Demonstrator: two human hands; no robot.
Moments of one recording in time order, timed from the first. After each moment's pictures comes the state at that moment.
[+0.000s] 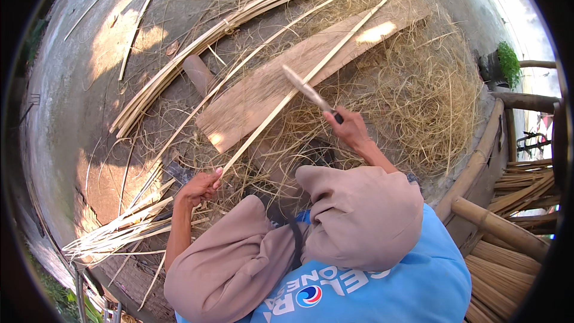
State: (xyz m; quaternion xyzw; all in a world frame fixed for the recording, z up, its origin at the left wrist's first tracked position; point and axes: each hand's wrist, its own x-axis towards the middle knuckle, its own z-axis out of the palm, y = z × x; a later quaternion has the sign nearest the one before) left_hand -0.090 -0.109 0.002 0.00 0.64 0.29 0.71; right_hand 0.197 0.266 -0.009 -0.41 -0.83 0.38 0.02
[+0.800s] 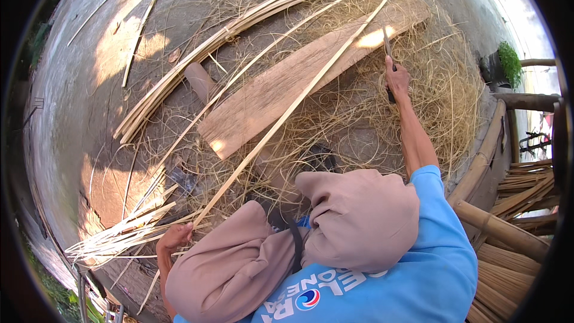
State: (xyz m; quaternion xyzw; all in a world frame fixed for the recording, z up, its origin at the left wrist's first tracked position) left_hand -0.090 -0.292 0.027 -0.04 0.69 0.27 0.67; right_hand 0.231 0.487 -0.037 -0.61 -0.71 0.31 0.17
